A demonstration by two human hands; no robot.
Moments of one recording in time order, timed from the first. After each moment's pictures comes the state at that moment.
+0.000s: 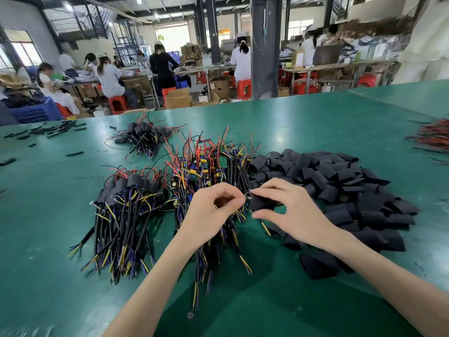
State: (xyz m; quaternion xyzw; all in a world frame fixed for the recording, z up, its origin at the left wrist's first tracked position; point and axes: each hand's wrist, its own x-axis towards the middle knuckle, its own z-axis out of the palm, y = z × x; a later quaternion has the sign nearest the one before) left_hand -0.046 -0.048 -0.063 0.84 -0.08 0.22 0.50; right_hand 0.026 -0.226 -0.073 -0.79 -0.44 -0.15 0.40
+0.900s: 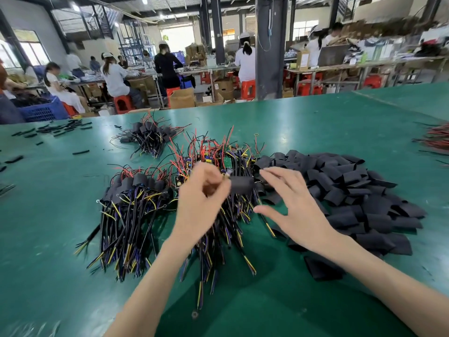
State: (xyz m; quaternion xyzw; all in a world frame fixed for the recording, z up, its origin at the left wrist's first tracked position) left_hand -0.050 -0.038 -0.052 0.81 -0.01 0.37 0.45; right_hand 0.028 -0.221 -0.082 -0.81 -0.42 -0.24 0.33
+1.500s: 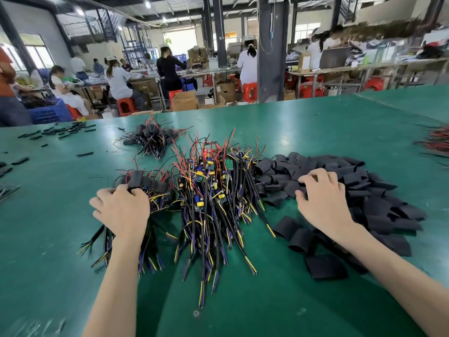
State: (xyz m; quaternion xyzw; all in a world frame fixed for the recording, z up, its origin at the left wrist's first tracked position) left_hand -0.060 0.079 -0.074 0.78 0.46 0.38 0.17; right_hand 0.068 -0.249 -0.090 -0.95 -0.16 -0.22 0.15
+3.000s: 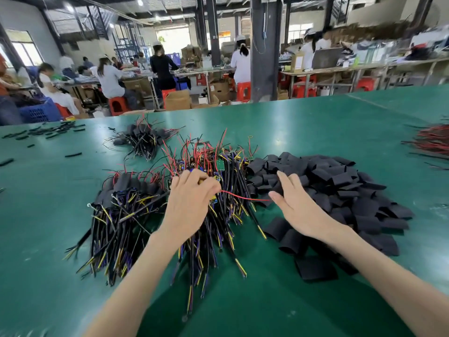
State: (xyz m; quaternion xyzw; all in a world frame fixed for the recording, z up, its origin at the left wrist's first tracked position) left_hand -0.029 -0.012 -0.062 0.95 -0.01 0.31 0.01; right_hand 0.062 -0.239 -0.089 -0.89 -0.33 -0.07 0.32
